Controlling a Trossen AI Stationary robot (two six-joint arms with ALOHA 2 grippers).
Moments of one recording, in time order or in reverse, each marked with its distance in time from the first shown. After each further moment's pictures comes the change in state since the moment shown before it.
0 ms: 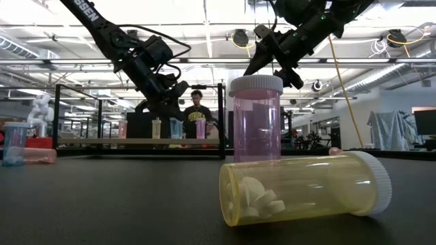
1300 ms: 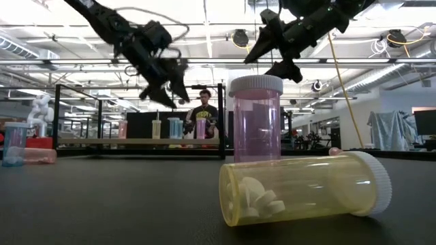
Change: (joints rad) left arm 0.001 -0.084 0.088 -0.123 0.076 0.042; right arm 0.021 -0.053 0.000 -0.004 -0.099 0.002
